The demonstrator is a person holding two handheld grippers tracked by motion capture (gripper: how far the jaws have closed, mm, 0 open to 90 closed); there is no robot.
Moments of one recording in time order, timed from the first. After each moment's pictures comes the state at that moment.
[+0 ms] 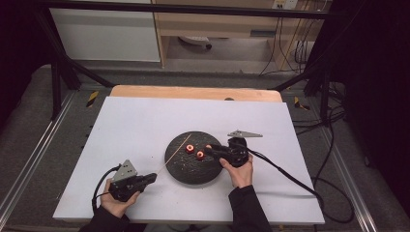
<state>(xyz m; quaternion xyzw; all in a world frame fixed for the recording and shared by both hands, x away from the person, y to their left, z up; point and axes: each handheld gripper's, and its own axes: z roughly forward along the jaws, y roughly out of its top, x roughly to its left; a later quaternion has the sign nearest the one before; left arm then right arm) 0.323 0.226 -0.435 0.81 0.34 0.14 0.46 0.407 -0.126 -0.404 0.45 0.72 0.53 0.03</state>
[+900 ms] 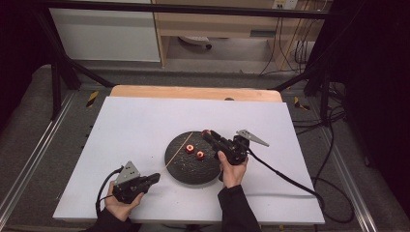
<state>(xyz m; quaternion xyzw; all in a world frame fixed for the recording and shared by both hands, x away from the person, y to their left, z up) 0.317 0.215 -0.435 0.79 0.35 0.15 0.48 0.403 -0.118 -0.402 0.48 0.57 0.67 0.06</state>
